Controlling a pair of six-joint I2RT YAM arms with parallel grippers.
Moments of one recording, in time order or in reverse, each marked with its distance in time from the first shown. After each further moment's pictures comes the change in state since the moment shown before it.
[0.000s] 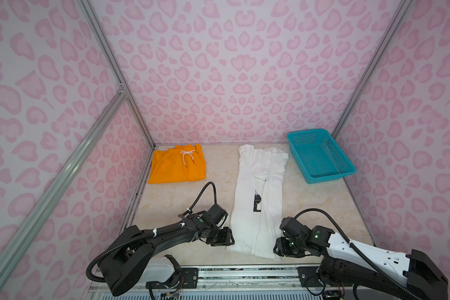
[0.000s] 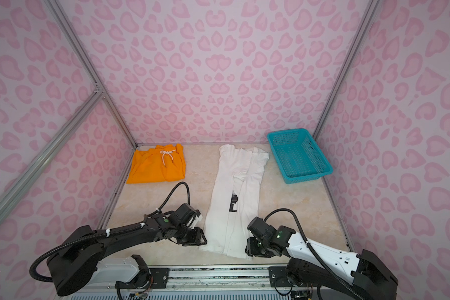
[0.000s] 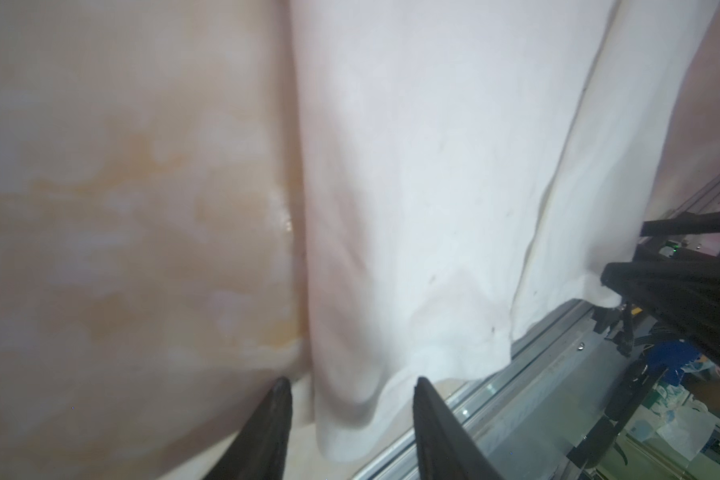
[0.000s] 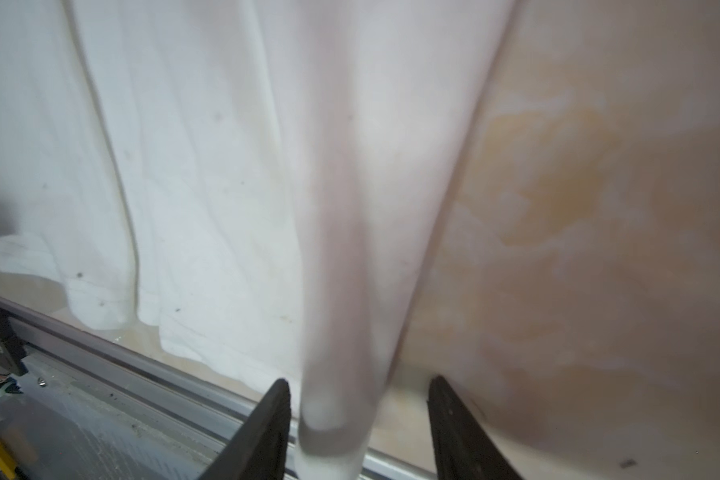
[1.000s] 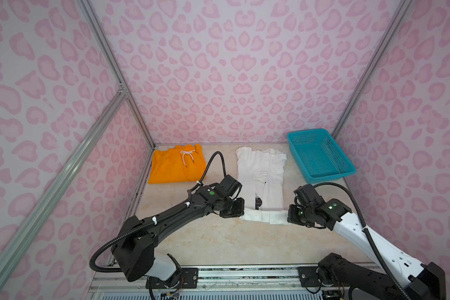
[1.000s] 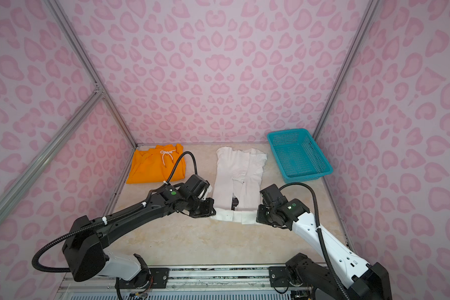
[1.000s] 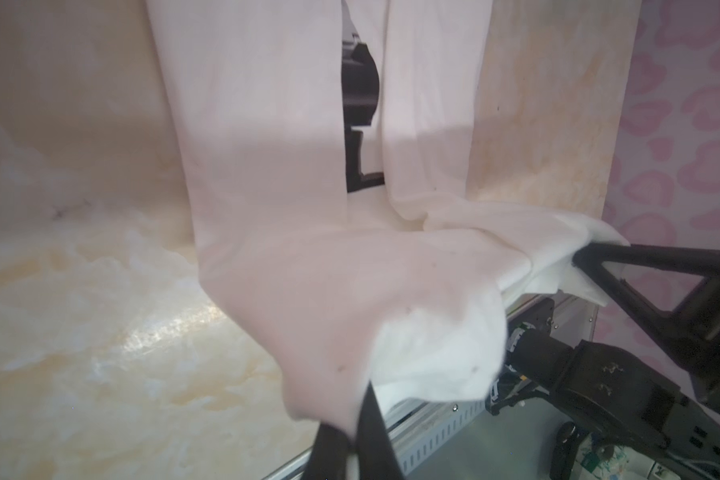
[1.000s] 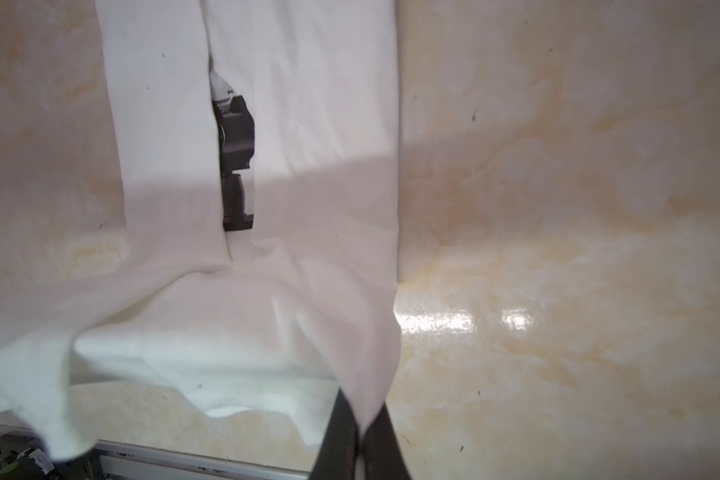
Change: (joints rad) left arm 0.055 0.145 0.585 -0.309 -0.111 -0.021; right arm -0.423 0.106 0.453 -0.279 0.150 -0.299
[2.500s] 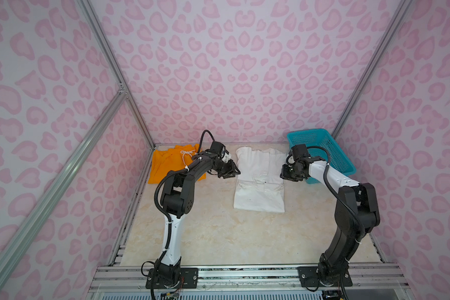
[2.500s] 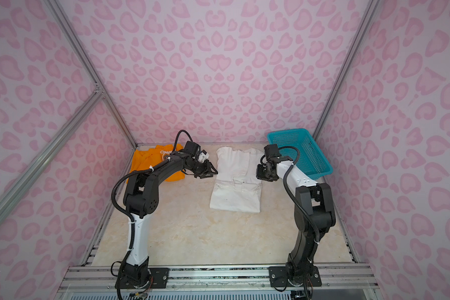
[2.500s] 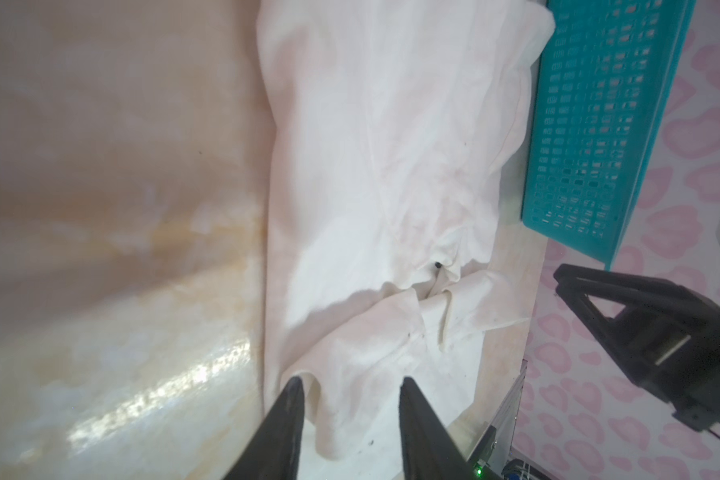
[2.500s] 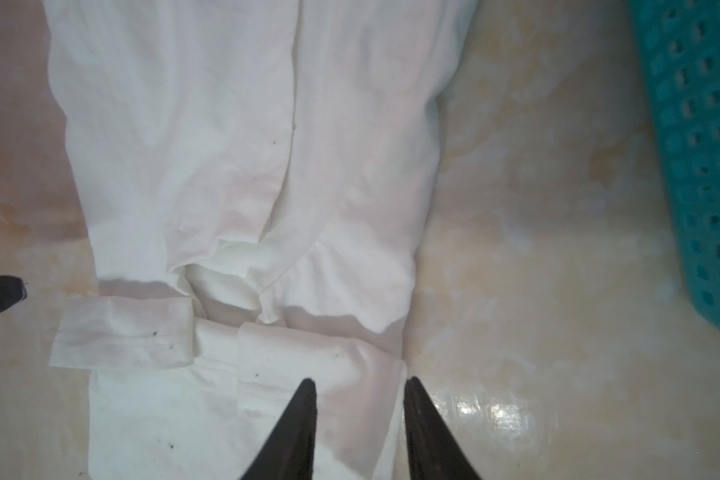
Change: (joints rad) left arm 0.404 0.735 0.652 0.073 0.332 0.211; right arm -0.281 0.729 0.527 0.262 -0.092 -0.340
